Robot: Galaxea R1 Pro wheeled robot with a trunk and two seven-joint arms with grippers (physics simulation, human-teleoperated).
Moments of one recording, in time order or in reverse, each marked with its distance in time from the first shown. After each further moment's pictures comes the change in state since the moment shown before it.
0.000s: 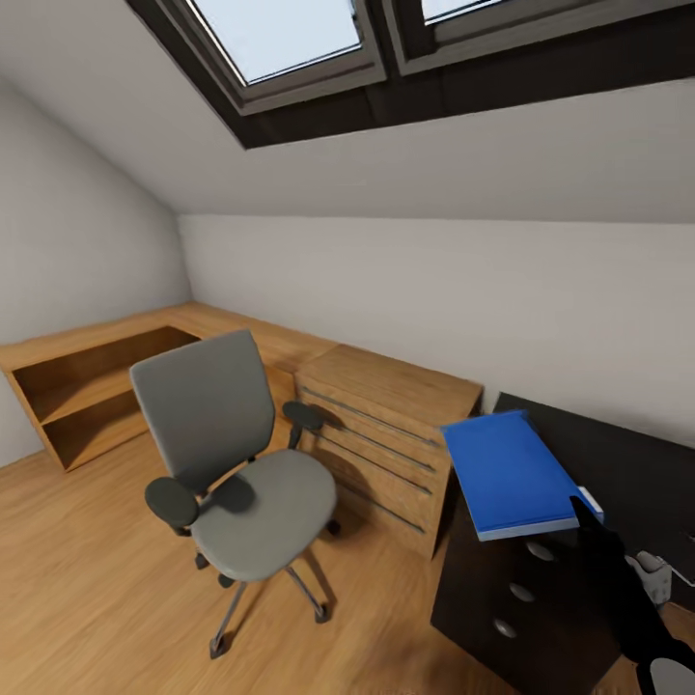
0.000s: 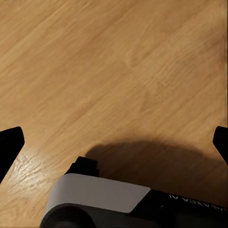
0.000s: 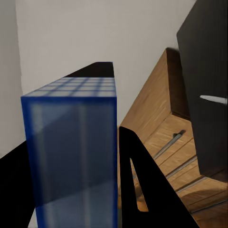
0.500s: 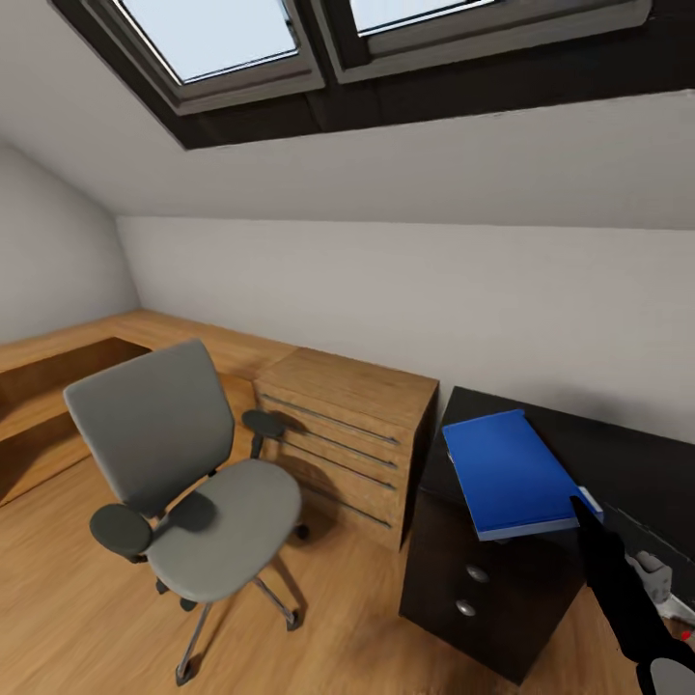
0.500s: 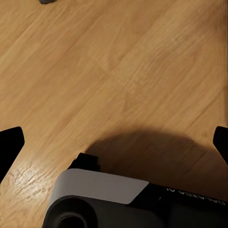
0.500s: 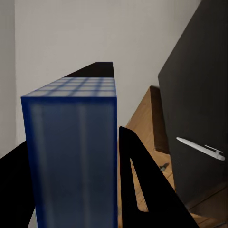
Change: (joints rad) left arm 0.000 0.002 0.000 0.002 0.000 0.001 -0.008; right arm 0.000 -0.001 0.000 0.000 0.001 -0.001 0.000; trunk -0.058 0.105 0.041
